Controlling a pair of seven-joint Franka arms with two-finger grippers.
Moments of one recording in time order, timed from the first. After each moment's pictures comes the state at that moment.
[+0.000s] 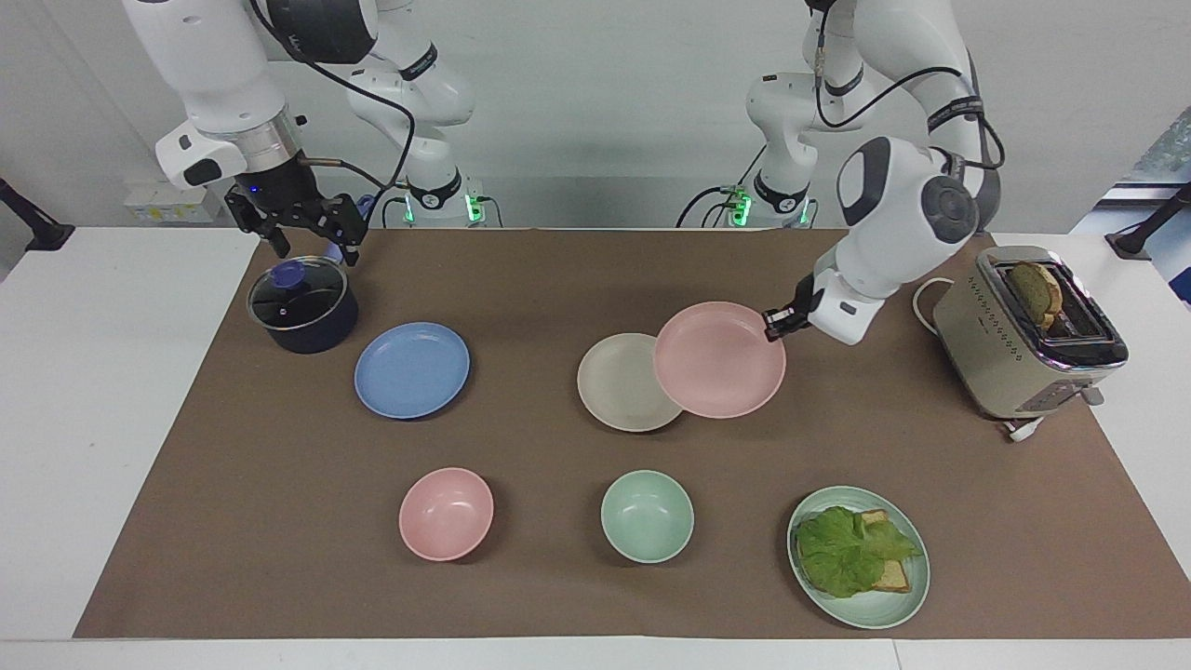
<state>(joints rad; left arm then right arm) -0.29 0.19 -0.11 -1.92 -0.26 2.03 -0.49 -0.07 -0.02 0.08 -1.61 -0.01 1.59 0.17</state>
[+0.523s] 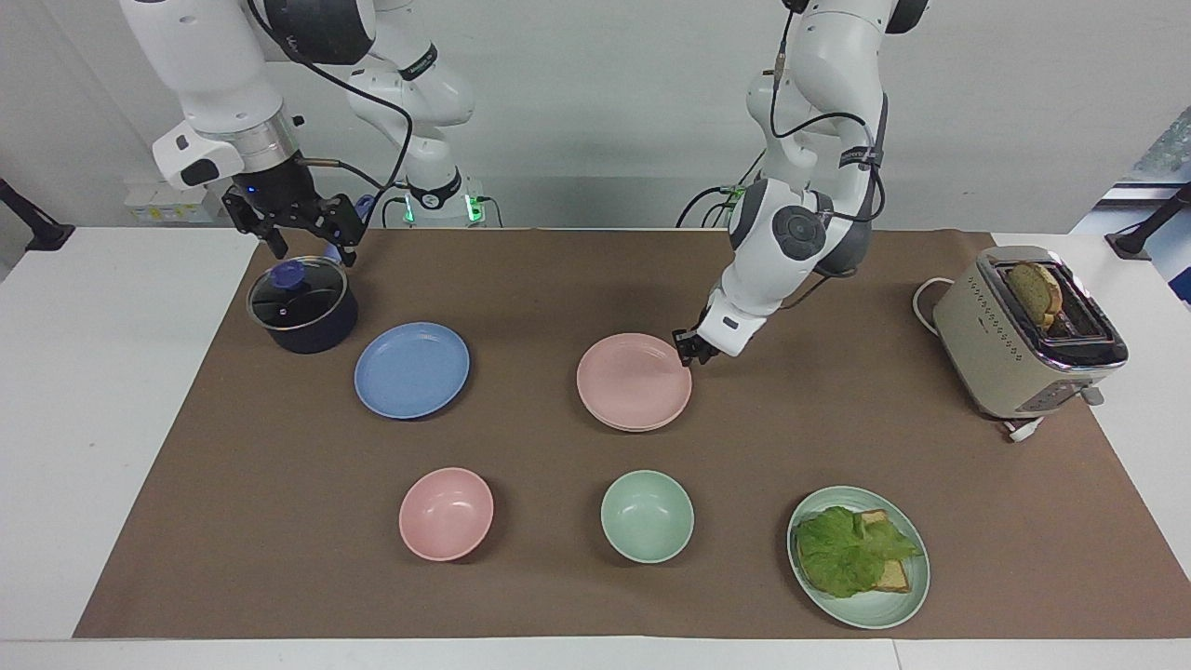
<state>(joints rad) -0.36 0.23 -0.11 -1.97 -0.26 2.18 -0.49 -0.07 -0.02 0.08 -1.61 -0.01 1.60 0.17</state>
